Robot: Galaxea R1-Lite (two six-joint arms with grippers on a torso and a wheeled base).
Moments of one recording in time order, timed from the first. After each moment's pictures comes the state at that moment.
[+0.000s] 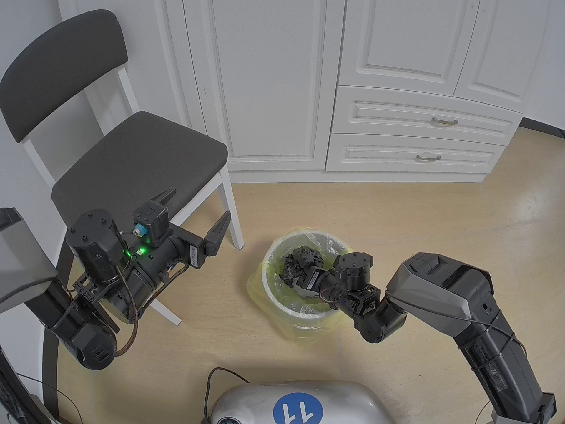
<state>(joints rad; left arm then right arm) -0.45 1.90 -0.47 -1.54 0.06 0.24 0.52 2.77 -1.42 -1.15 -0.03 0.63</state>
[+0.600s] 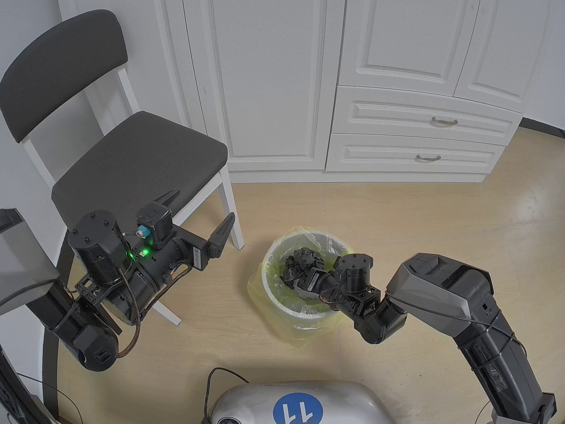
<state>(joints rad) -0.46 1.90 -0.47 -1.53 0.06 0.24 0.52 2.78 -1.41 -1.14 -0.03 0.62</state>
